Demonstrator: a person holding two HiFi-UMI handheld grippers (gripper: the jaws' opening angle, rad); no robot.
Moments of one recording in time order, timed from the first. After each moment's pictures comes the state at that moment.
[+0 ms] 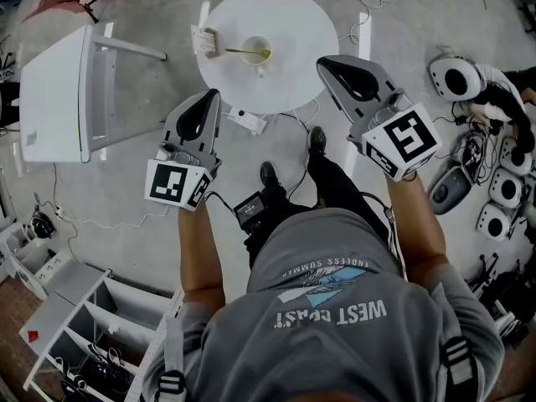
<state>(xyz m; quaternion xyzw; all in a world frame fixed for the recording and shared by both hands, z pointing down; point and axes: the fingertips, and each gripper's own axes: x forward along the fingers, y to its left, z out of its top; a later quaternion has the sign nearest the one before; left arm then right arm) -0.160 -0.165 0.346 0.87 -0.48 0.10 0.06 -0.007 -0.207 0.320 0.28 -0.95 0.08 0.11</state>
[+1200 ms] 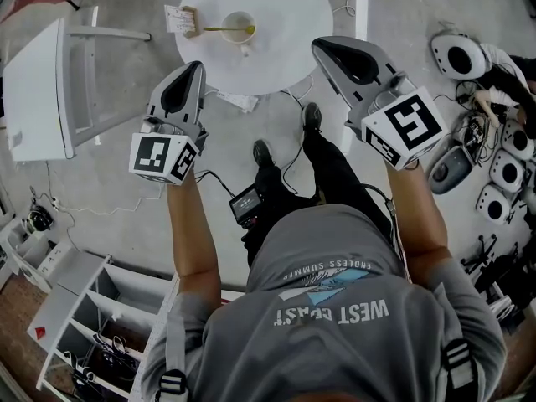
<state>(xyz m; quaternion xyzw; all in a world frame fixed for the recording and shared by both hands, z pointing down) -0.161 -0.196 0.403 0.85 -0.50 0.11 0.11 0.010 -0.214 0.364 0.28 -0.95 0.12 0.12</state>
